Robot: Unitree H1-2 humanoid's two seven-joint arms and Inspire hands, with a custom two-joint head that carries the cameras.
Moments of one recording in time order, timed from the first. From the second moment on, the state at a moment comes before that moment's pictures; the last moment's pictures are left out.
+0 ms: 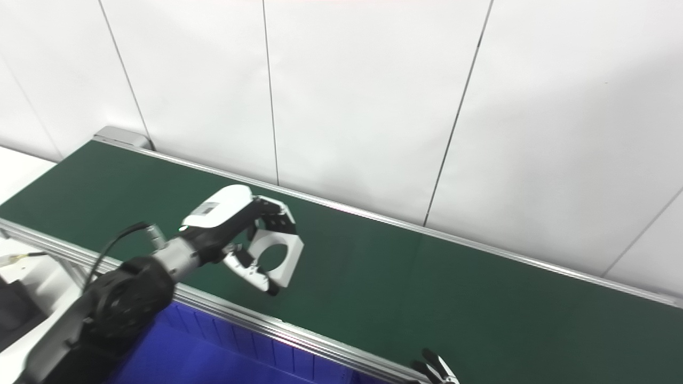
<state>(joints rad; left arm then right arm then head) -0.07 0.47 -0.11 -0.49 0.54 0.24 -0.36 0.29 -0.07 0.20 -0.06 -0.06 -0.32 0.14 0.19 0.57</state>
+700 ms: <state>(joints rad) 0.30 0.40 0.10 -0.64 0.32 0.26 -0.35 0.32 -0.09 0.18 -0.19 -0.03 -0.22 0.15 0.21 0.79</state>
